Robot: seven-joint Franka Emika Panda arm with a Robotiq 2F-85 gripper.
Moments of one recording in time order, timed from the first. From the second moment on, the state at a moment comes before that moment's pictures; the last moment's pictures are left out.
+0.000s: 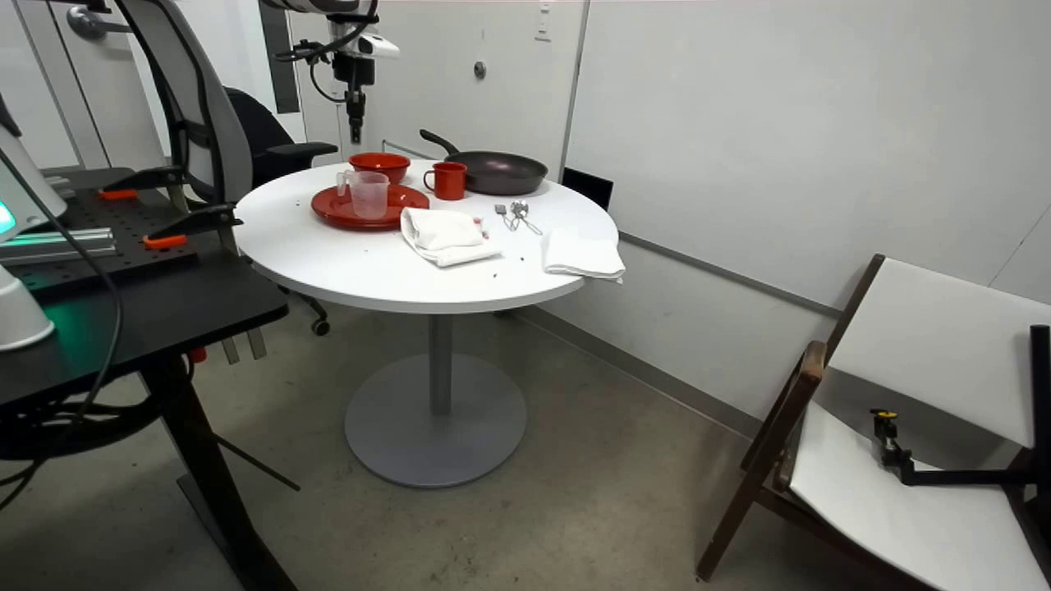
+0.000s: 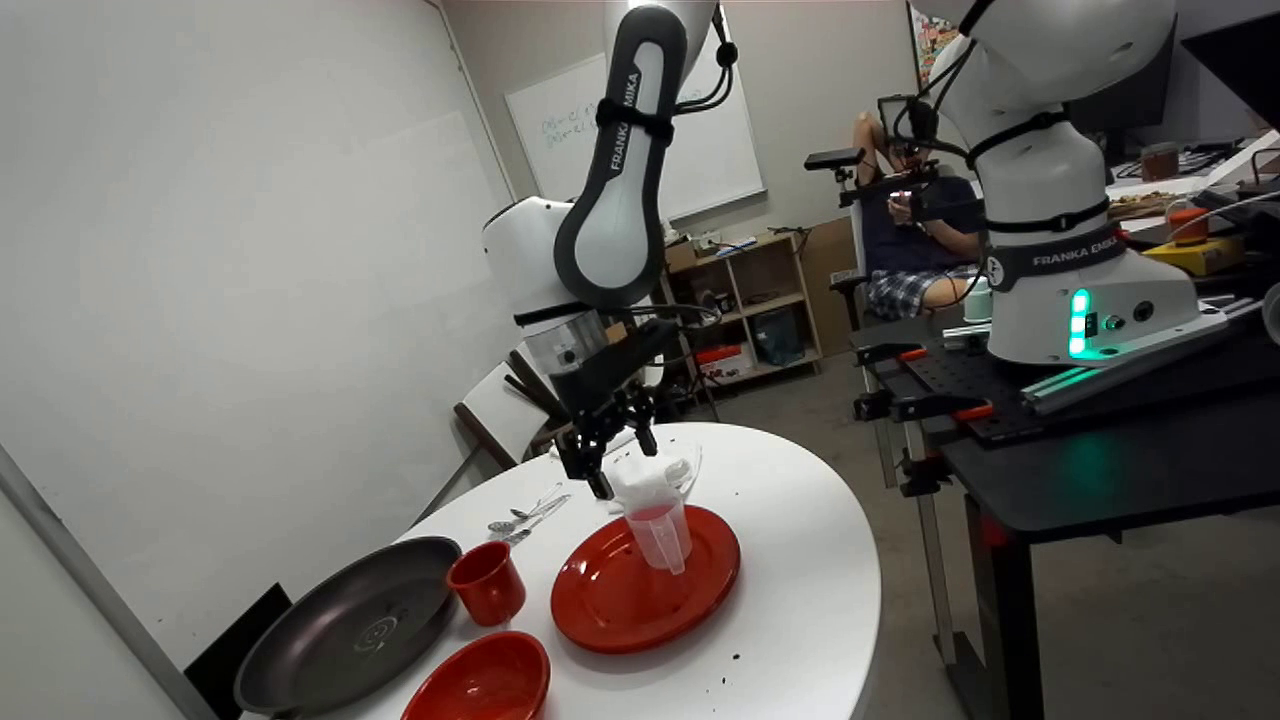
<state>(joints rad) 0.19 0.49 0.01 -2.10 0.00 2.54 0.74</state>
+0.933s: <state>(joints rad) 0.21 0.59 0.01 -2.15 0.11 2.76 0.77</state>
